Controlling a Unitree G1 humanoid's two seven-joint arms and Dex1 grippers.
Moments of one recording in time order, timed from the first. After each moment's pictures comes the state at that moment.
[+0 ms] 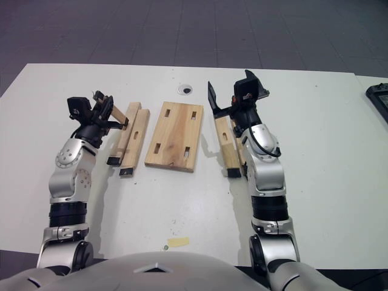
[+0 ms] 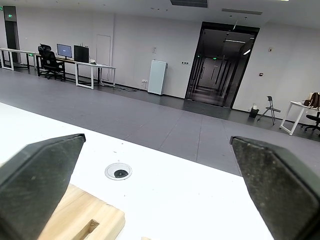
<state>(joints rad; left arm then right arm) -0.22 0.22 0.16 0.02 -0.30 0.19 -0.23 -0.31 -0.18 -0.01 -0.14 0.09 0.25 0.19</state>
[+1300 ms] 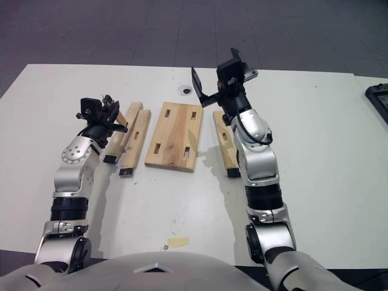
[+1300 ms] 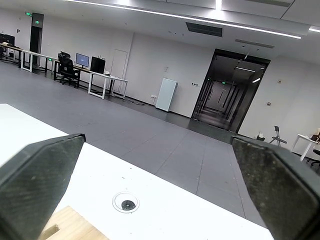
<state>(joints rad) -0.27 0.25 0.09 0.11 -0.17 0.24 -0.21 -0.43 -0.17 0.05 -0.14 0.03 0.26 0.20</state>
